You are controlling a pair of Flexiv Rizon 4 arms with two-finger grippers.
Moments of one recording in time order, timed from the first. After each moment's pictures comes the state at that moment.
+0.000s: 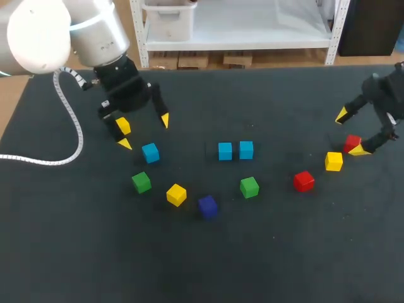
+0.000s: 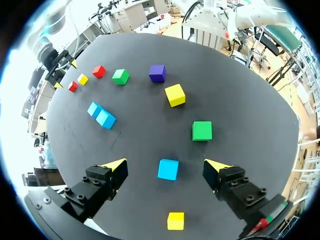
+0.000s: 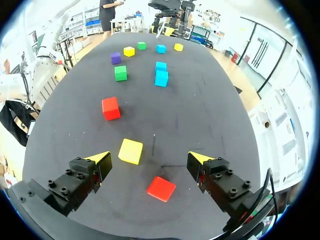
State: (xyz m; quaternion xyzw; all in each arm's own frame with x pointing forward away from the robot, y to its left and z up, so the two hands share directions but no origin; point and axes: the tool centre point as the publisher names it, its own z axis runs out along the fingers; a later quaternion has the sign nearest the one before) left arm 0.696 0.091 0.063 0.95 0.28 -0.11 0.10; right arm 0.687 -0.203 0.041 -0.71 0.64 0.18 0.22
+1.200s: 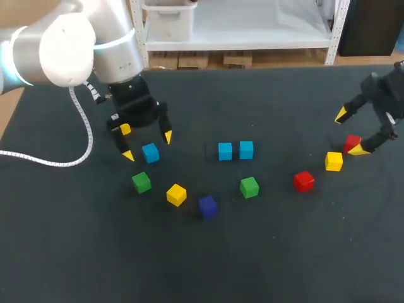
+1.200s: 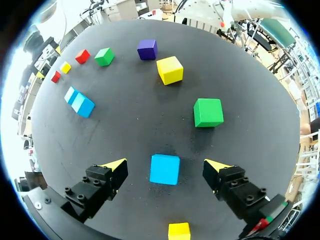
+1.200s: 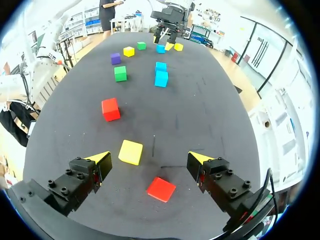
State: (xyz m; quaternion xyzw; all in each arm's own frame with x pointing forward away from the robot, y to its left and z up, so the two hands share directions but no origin) left arm 0.708 0.093 0.006 0.96 0.26 -0.11 0.06; right arm 0.687 -0.203 0.042 -0.71 0.64 0.18 0.22
